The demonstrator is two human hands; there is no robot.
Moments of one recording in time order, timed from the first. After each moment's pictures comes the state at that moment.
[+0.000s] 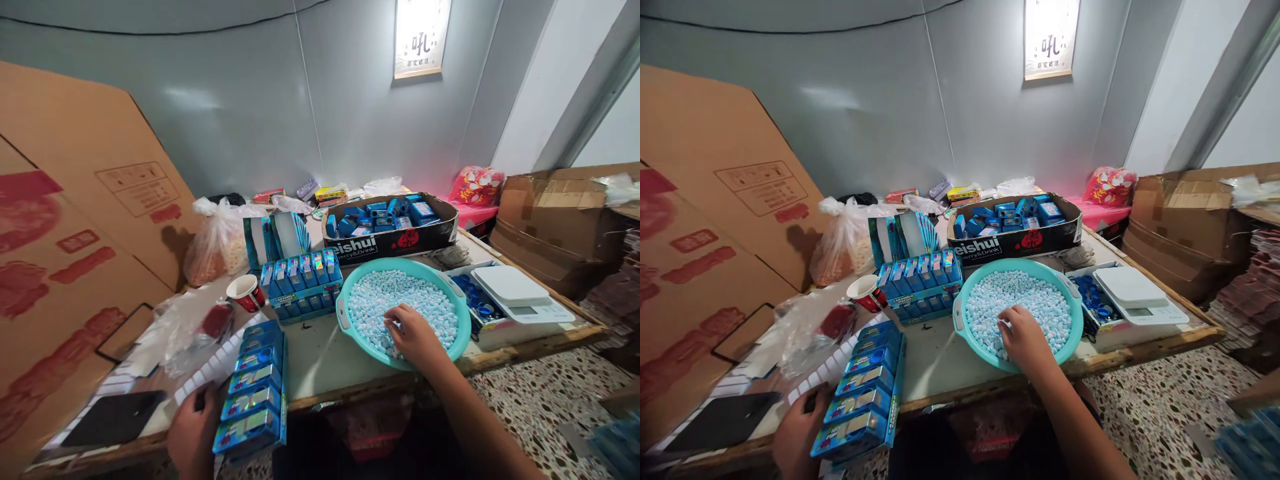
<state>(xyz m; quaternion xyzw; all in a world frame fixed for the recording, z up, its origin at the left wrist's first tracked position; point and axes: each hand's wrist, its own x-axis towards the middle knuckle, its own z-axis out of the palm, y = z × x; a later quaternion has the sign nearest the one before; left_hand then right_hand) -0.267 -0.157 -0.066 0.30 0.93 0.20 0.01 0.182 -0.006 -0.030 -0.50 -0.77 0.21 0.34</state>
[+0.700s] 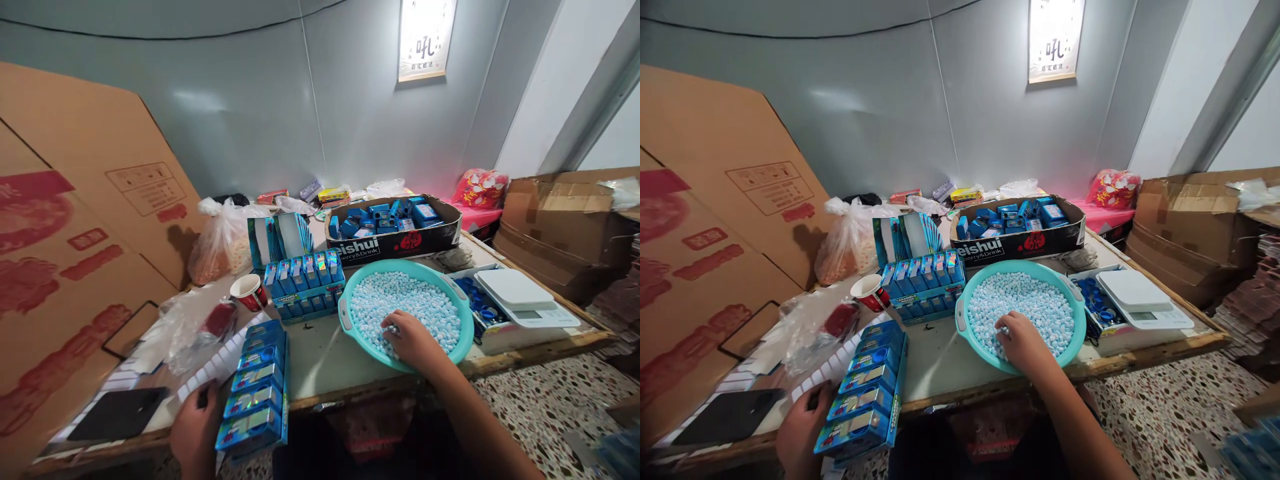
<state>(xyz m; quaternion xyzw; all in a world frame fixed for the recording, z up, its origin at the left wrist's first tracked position) -0.270 -0.157 -0.069 0.29 0.93 0.22 0.00 0.180 -0.004 -0.030 -0.49 -0.78 0.26 0.28</state>
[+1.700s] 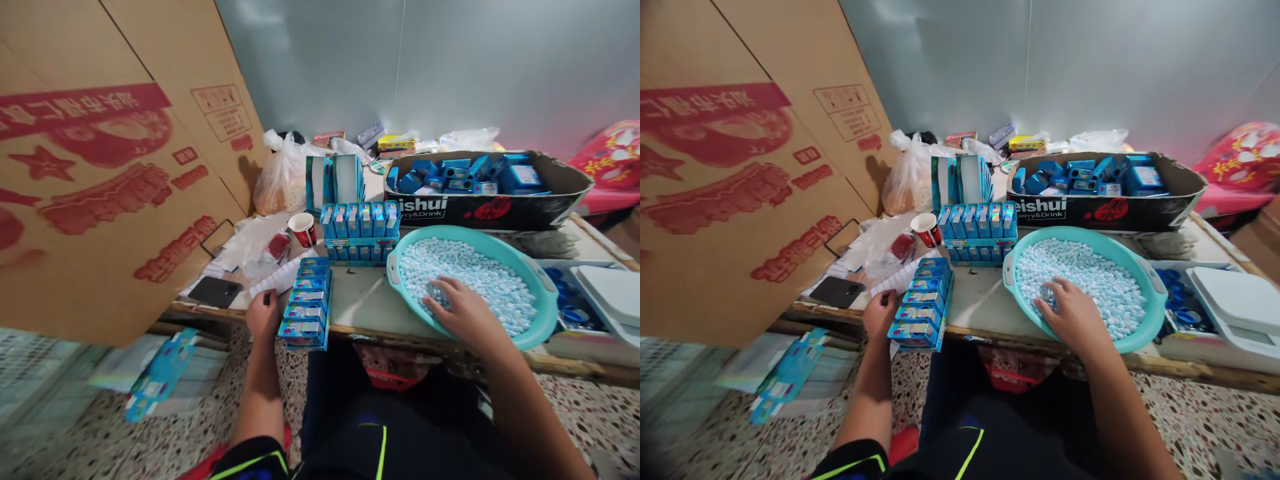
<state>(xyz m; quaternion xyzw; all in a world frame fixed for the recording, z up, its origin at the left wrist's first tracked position) -0.248 -0.160 -0.078 0.30 0.91 0.30 0.00 0.193 -0.013 -0.038 -0.47 -0.85 0.12 0.20</state>
